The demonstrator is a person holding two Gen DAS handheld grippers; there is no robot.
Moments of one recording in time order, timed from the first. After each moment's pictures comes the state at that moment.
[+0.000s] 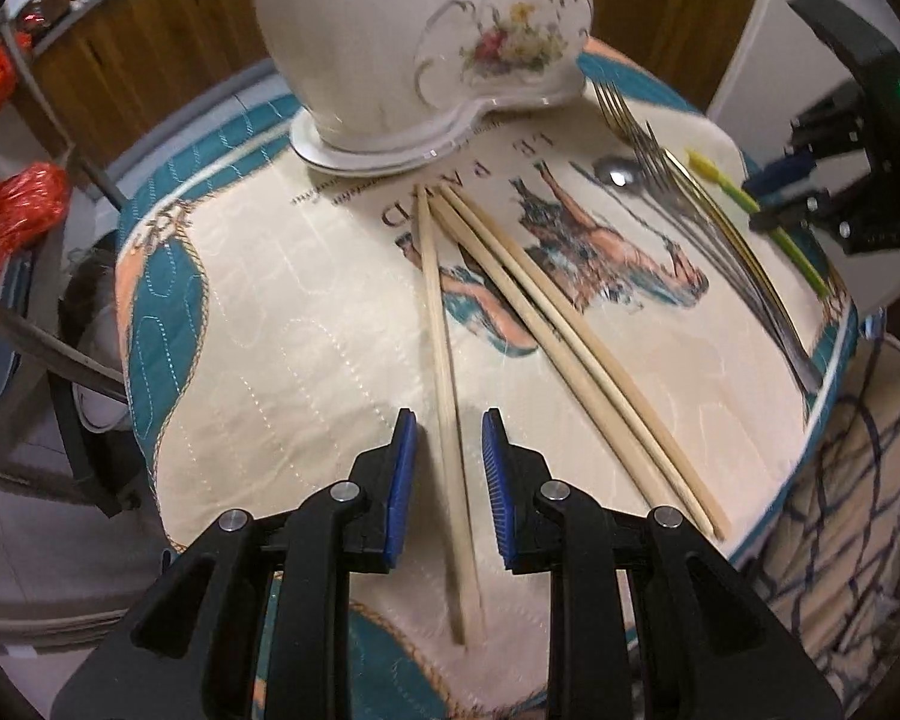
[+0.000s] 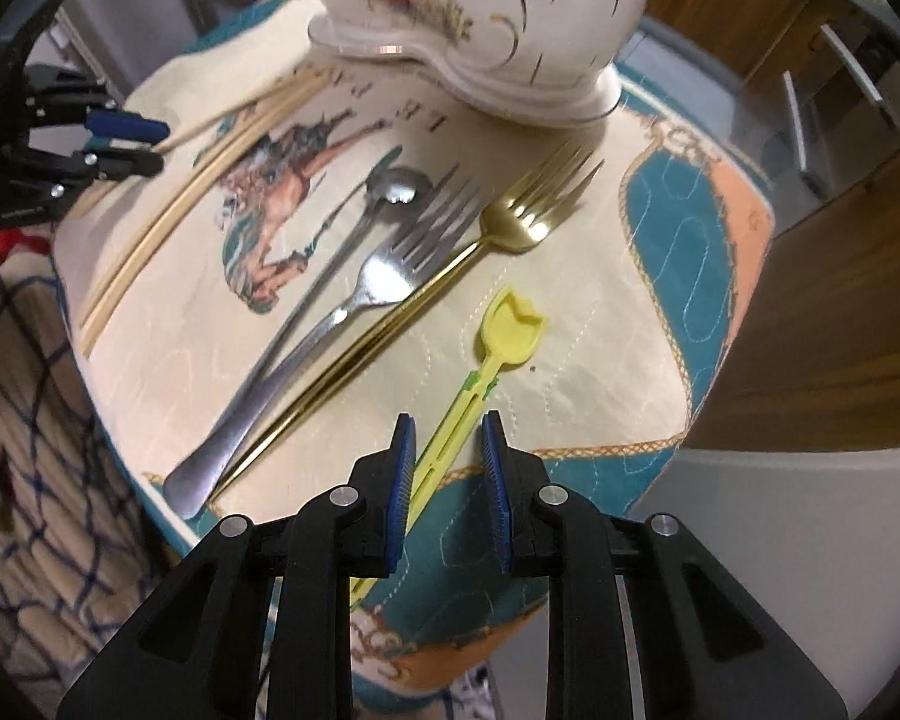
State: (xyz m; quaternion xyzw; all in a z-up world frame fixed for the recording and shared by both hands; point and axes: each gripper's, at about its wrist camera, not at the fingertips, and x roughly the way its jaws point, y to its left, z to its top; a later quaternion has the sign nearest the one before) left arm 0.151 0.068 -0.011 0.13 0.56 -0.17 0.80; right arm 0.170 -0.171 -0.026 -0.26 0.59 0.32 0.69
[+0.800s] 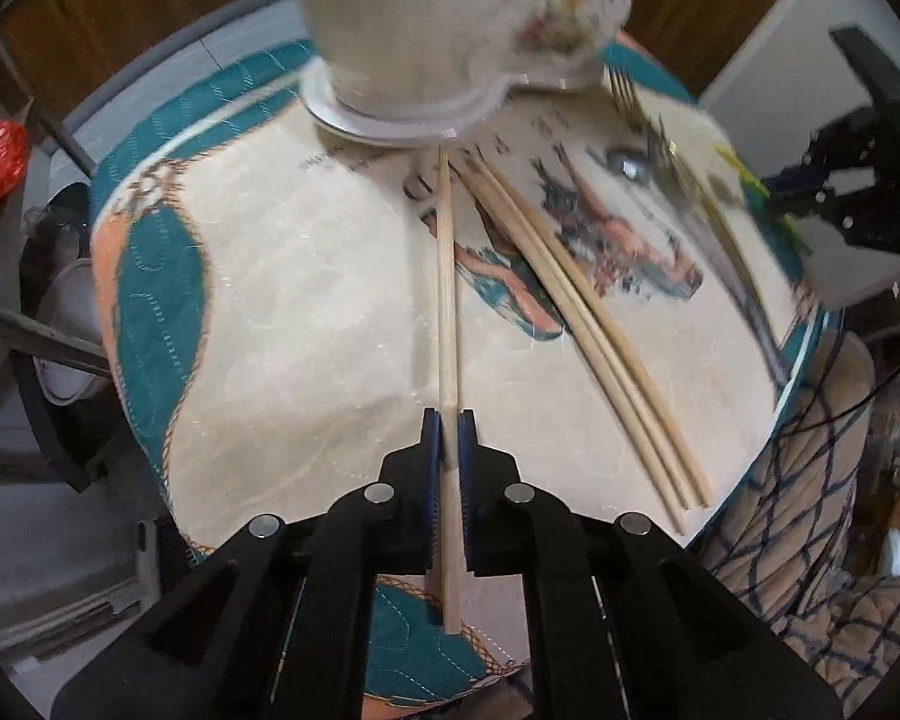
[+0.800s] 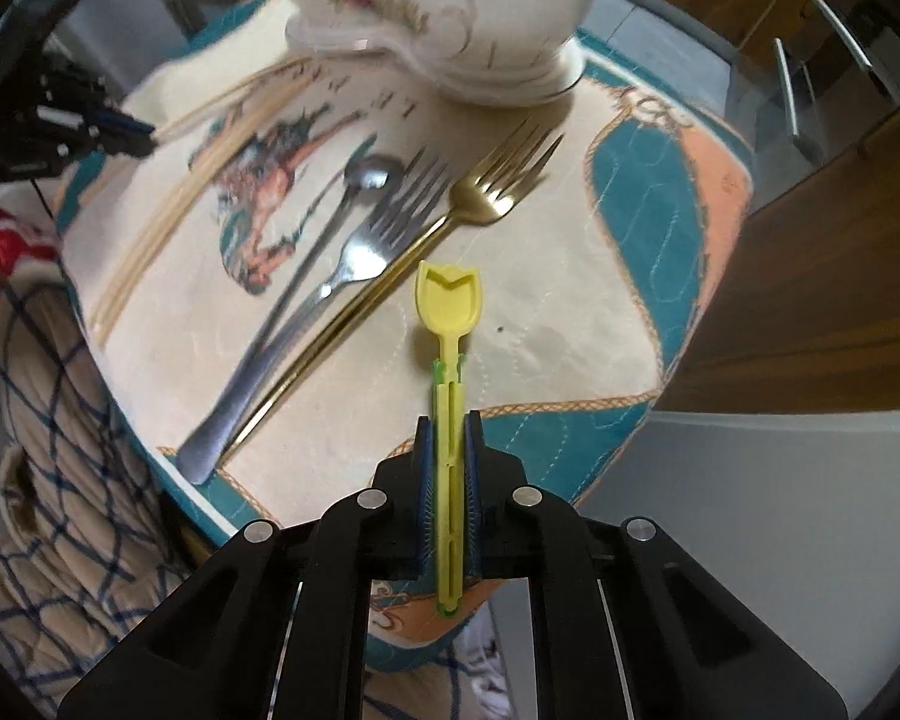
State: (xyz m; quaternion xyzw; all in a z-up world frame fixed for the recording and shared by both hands) left arm 0.175 0.111 0.000 0.08 0.60 -0.21 0.77; right arm 0.167 -0.197 -0.006 -0.22 0.58 0.32 0.72
